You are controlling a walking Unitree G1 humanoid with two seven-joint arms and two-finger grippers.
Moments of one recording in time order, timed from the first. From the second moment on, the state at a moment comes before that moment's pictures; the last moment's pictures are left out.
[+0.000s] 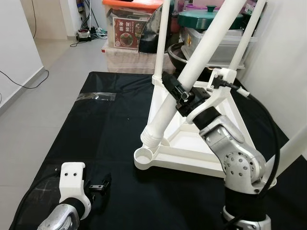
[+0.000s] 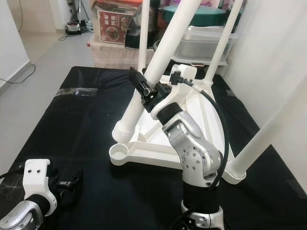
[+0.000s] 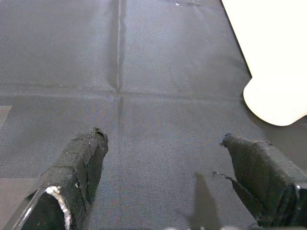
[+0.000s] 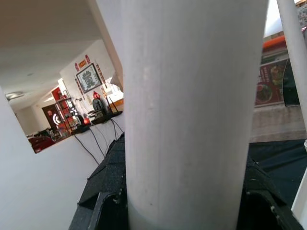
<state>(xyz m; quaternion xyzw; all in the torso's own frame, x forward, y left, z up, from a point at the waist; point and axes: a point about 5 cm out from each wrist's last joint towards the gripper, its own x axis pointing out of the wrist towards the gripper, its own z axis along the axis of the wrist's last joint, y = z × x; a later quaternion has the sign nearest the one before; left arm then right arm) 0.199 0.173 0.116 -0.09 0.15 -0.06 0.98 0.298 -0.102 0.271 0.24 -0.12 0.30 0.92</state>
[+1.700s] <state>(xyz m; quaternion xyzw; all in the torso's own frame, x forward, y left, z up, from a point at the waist) 0.204 0.209 0.094 -0.08 0.16 0.07 0.98 0.287 -0.102 0.173 -0.13 -0.13 0.36 0.92</state>
